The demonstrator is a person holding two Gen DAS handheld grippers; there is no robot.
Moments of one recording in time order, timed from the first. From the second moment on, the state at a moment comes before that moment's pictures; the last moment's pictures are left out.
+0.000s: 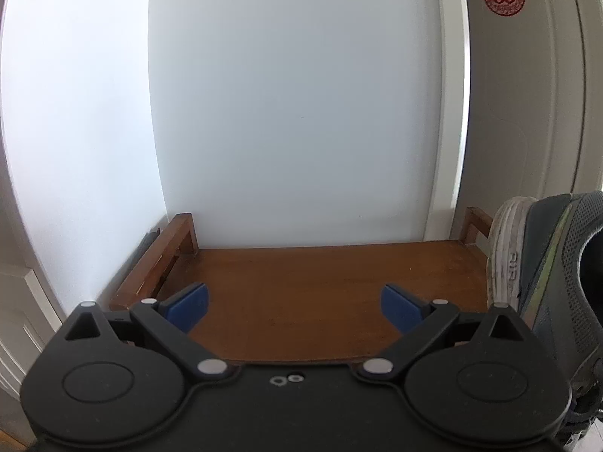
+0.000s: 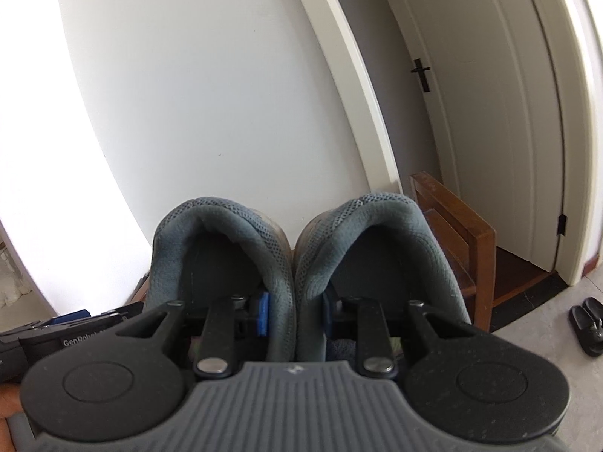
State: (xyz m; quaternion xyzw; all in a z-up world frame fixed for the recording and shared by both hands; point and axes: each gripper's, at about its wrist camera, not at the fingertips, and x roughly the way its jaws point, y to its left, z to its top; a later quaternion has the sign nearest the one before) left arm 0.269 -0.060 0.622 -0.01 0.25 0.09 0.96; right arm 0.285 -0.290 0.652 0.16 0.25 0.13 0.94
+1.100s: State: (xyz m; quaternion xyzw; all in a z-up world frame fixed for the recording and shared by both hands) left arm 0.403 -0.085 0.534 -0.03 0.28 0.16 0.95; right arm 0.593 -0.275 0.517 0.11 0.40 0.10 0.90
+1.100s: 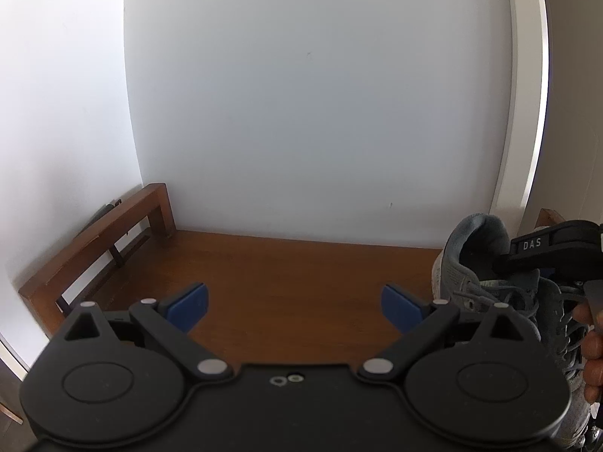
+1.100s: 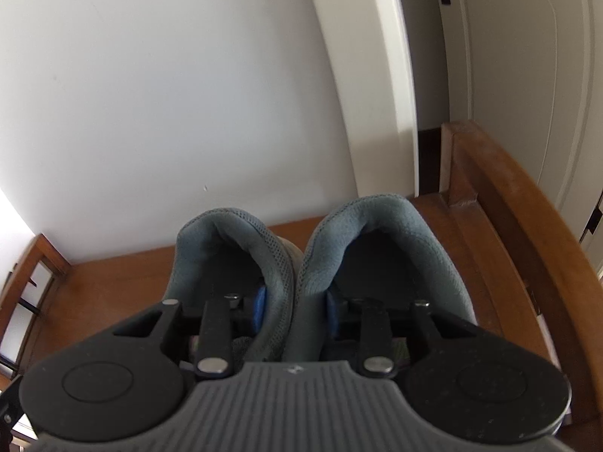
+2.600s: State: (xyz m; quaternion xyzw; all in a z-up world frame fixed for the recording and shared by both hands) left arm 0.222 -0.021 0.410 -0.03 0.38 0.16 0.91; right arm 0.265 -0.227 0.448 0.02 0.46 0.22 0.86
